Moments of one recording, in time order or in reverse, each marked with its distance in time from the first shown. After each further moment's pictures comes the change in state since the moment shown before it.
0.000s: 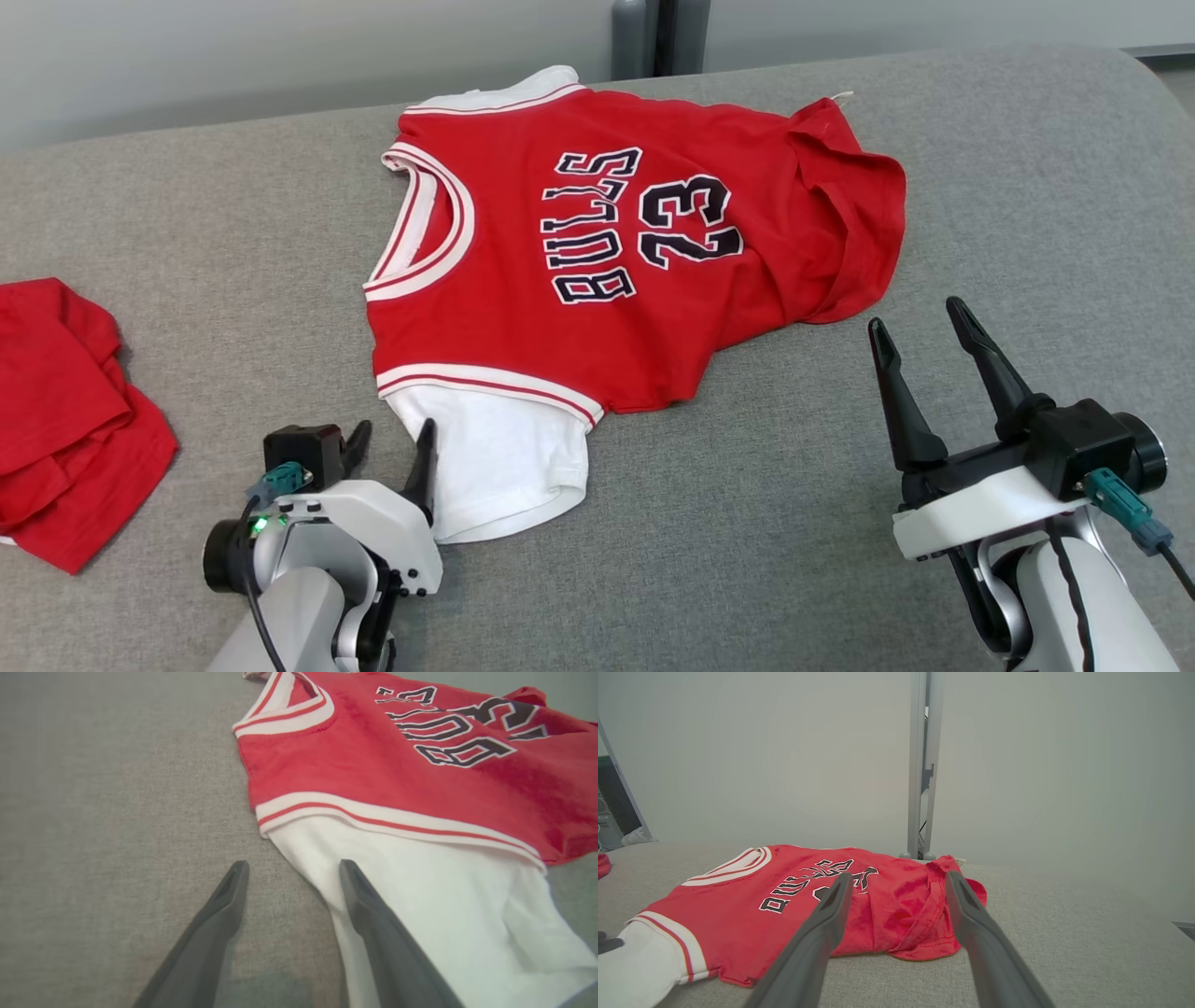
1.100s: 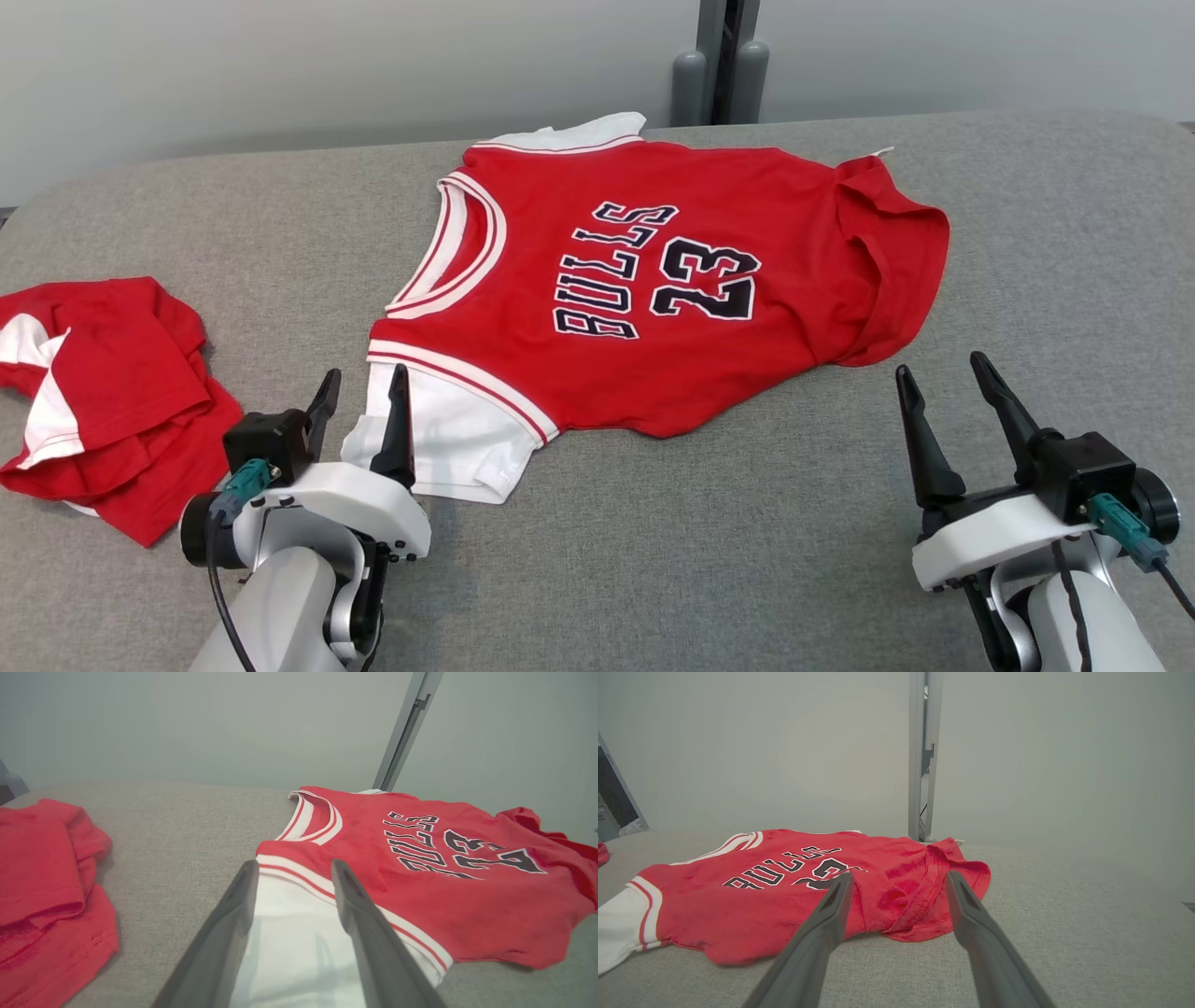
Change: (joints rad) left arm -0.006 -0.006 0.054 -0.042 0.016 0.027 -0.157; right arm 0.037 0.020 -0.064 0.102 -0.020 0.000 0.000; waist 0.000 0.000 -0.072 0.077
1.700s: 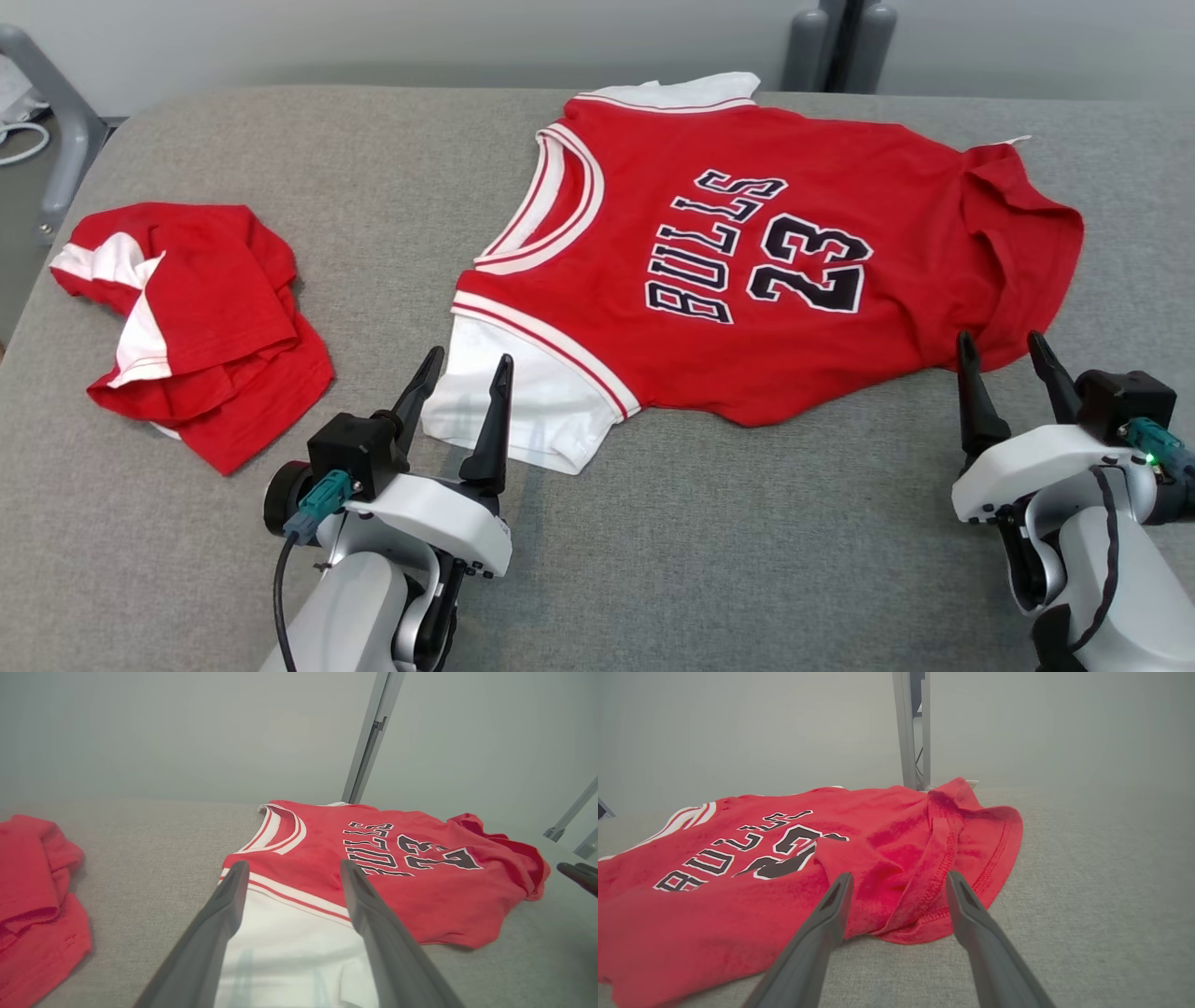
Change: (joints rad) left arm 0.053 -0.067 -0.035 -0.178 0.105 -0.088 -0.002; right arm -0.204 0.002 -0.135 0.353 0.019 0.000 0.000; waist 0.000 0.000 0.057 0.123
